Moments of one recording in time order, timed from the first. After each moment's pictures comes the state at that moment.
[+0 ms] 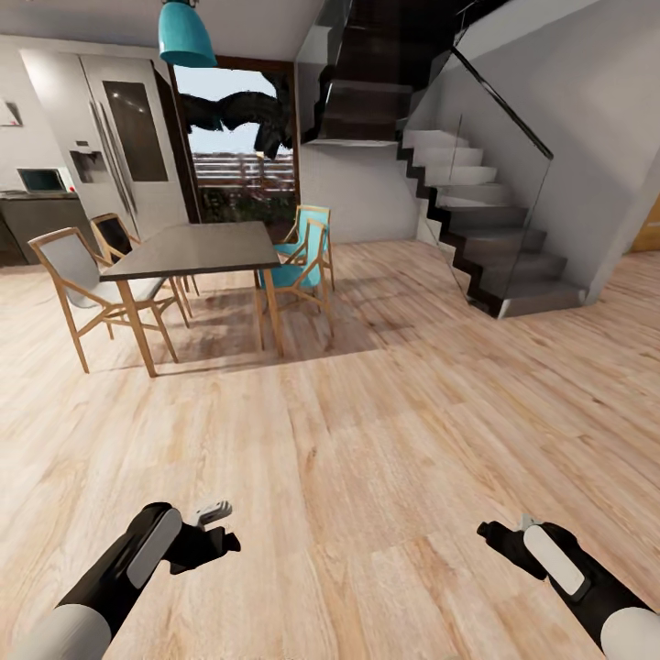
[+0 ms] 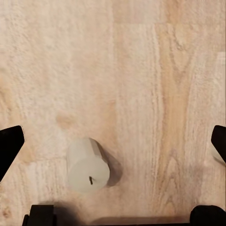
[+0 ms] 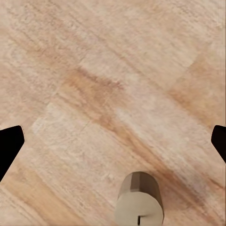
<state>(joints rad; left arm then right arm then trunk) -0.53 0.17 -0.16 -0.83 0.72 0.96 0.20 -0.56 -0.33 0.28 -0.64 -1.04 0.47 -0.33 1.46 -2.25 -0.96</state>
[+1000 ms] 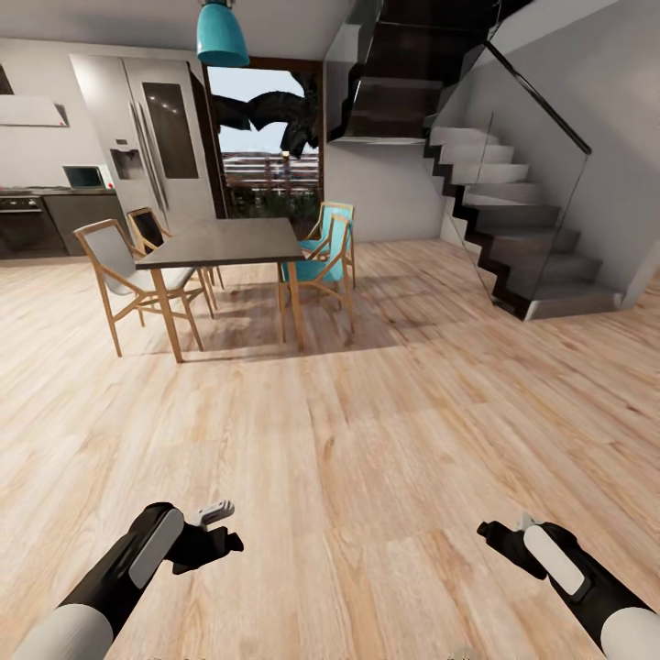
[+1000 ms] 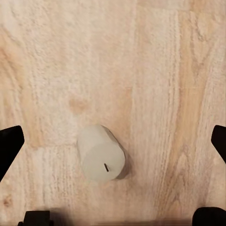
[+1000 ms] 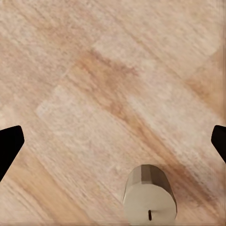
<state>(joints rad) -0.53 0.16 -0.16 -0.83 0.72 0.96 0.19 -0.56 -0.33 0.28 -0.64 -1.04 0.47 -0.33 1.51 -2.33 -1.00</state>
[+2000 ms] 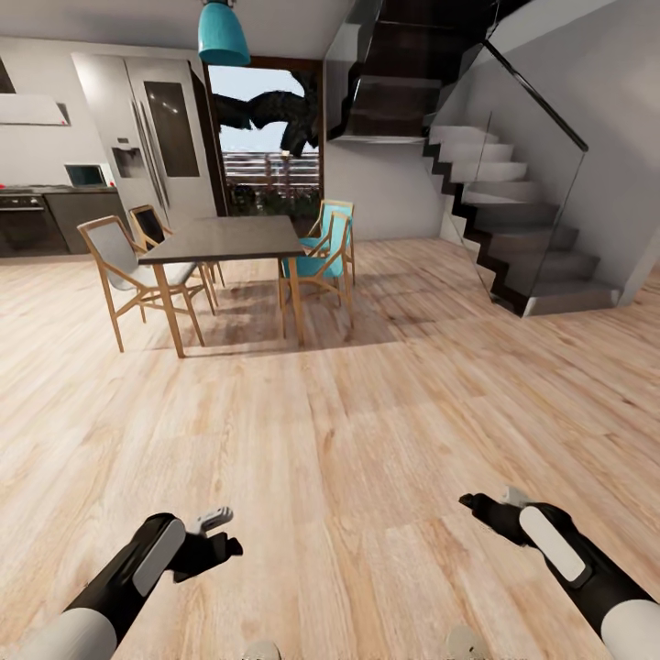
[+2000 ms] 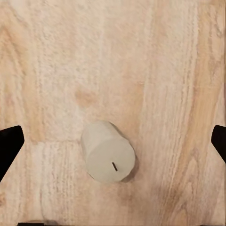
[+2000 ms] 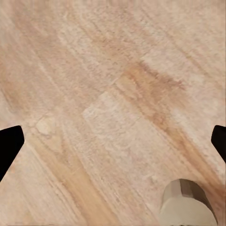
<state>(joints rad) -0.53 0.15 -0.16 -0.75 0.72 0.85 0.19 -0.56 -0.34 0.27 -0.78 -1.05 0.50 -0.25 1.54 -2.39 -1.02</state>
